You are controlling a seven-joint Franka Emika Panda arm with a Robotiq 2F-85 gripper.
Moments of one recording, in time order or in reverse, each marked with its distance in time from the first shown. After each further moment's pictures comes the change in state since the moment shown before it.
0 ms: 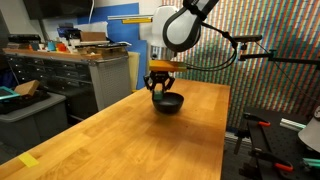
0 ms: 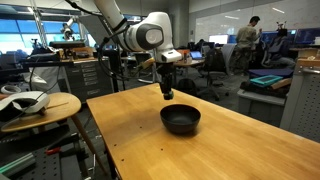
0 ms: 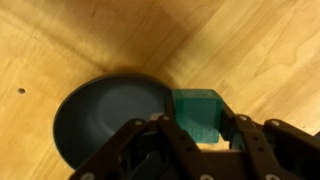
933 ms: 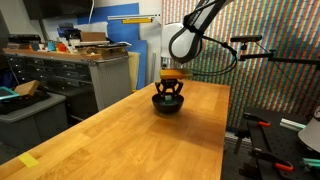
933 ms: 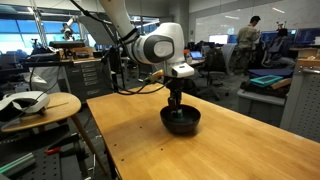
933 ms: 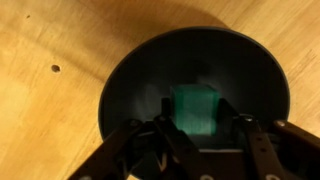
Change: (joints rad) arm -0.099 0.076 -0.022 -0.018 -0.007 0.028 -0.066
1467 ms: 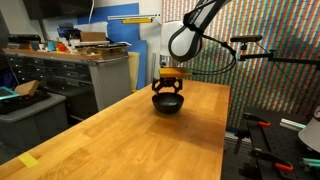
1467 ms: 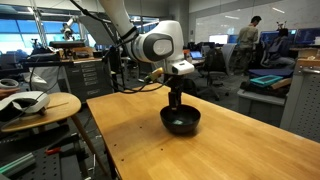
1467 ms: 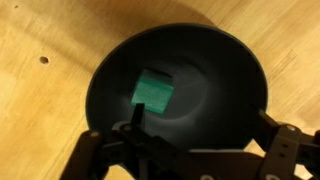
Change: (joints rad) arm 0.005 -0.015 0.005 0.001 0.000 0.024 -0.030
